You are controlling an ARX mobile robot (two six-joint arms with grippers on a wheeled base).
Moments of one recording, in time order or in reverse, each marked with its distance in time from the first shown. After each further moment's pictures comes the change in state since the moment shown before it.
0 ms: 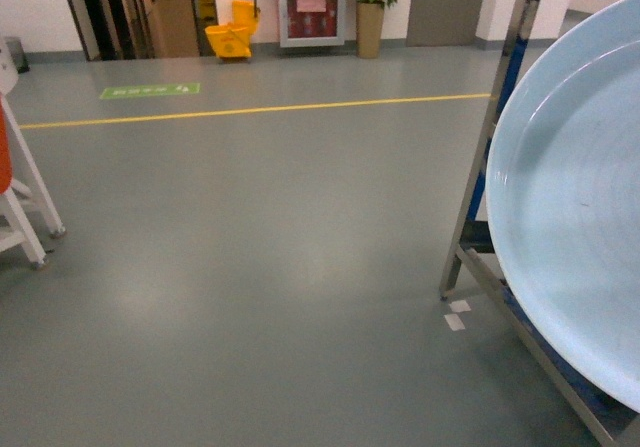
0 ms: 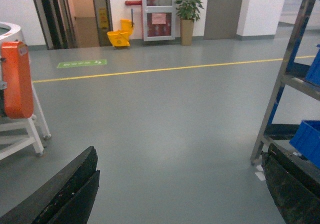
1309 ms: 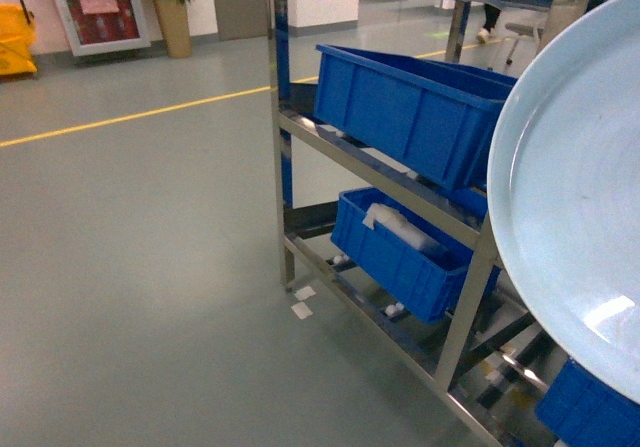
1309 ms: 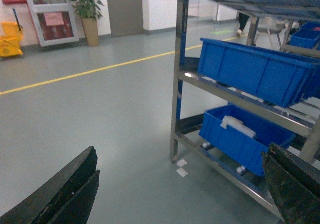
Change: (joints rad) left arm 0.000 0.000 0.000 -0.005 0.000 0.000; right arm 0.000 0.003 0.000 0.001 0.000 0.000
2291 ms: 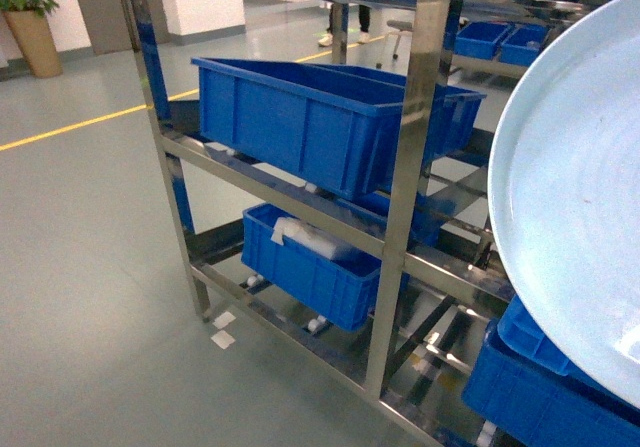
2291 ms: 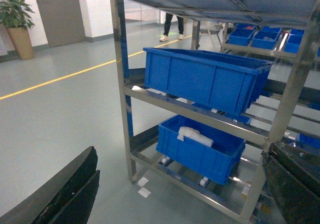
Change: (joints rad) left arm 0.000 0.000 0.000 0.006 0.000 0.000; right arm 0.000 -0.005 -0.001 0.002 -0.001 0.000
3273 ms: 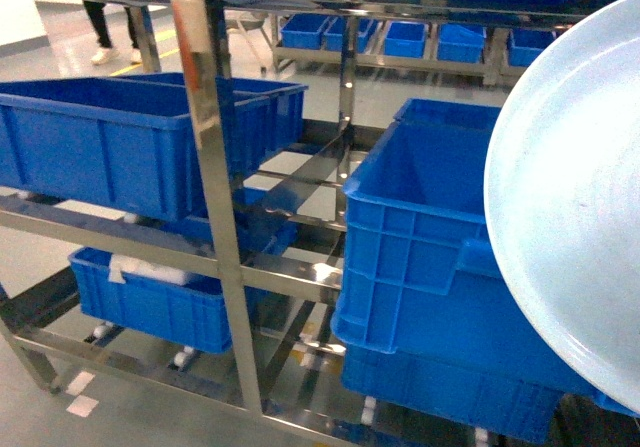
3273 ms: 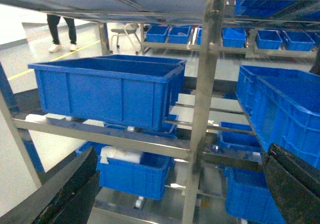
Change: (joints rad) left arm 0.000 0.000 0.000 -0.001 0.000 0.000; right arm 0.000 0.001 0.000 -0.003 -0.002 0.000
